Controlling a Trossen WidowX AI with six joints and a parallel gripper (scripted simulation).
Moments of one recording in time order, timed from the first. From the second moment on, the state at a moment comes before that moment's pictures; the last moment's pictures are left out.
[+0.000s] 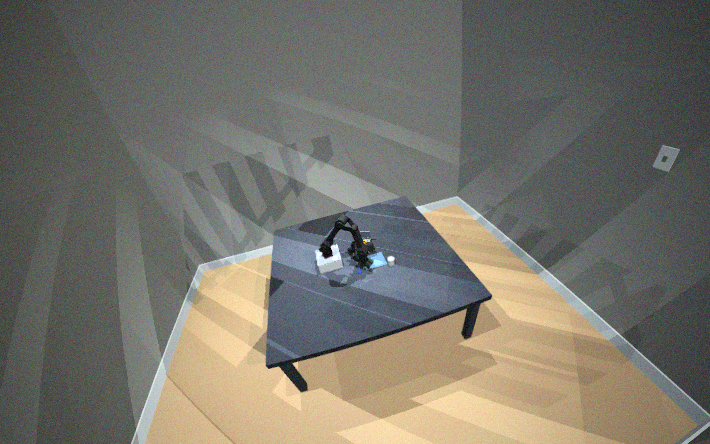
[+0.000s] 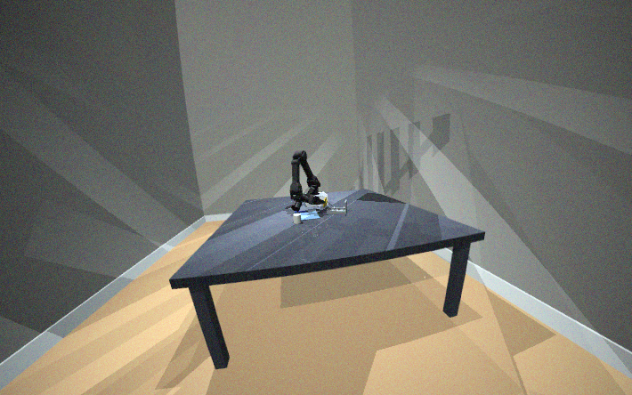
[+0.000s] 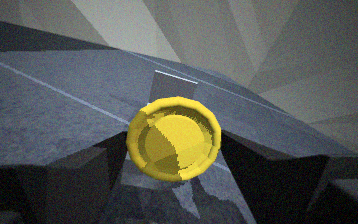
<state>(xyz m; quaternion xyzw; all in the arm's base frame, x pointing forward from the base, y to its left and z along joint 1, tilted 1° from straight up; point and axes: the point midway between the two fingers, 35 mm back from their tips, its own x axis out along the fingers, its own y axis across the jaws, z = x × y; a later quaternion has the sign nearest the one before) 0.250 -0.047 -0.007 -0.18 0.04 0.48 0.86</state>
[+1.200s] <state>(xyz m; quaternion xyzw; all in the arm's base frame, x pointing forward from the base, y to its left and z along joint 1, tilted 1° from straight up) 0.272 -0.018 -0.007 -0.19 0.04 0.48 0.85</state>
